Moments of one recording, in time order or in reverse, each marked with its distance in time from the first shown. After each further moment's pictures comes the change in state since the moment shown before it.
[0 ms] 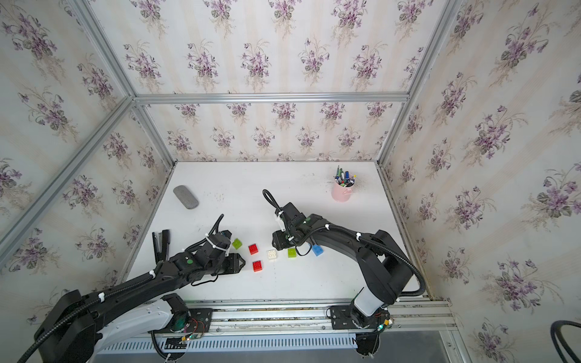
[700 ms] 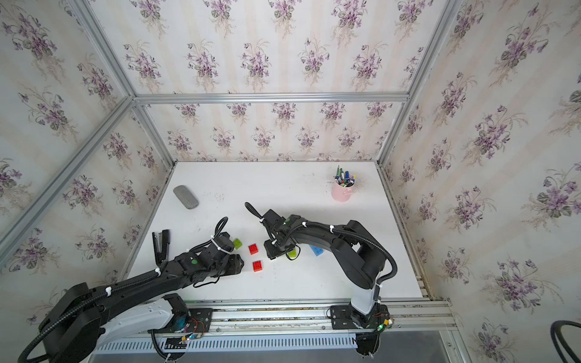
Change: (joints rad) left arm -0.026 0.040 0.001 -0.012 -0.118 -0.074; right arm 0.105 0.204 0.154 -0.142 0.056 -0.008
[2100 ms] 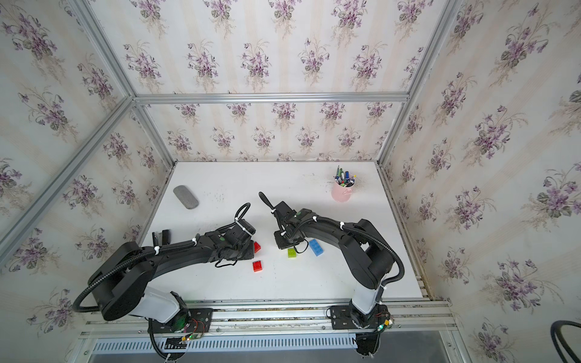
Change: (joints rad) left arm 0.001 0.420 0.302 0.019 -0.038 0.063; right arm -0.119 -0.059 -0.042 0.007 0.039 0.005
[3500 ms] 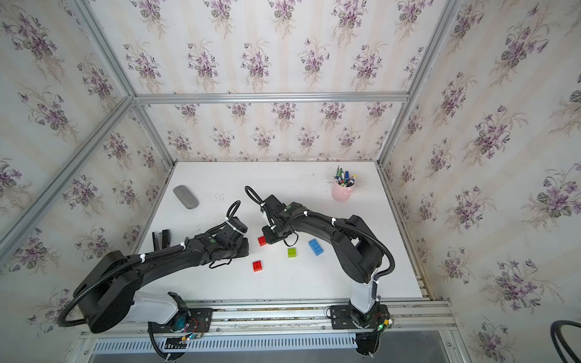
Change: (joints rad) left arm 0.059 -0.141 -0.092 0.029 -0.022 -0.004; right arm 0.054 0.107 0.202 -0.036 -0.066 -0.101
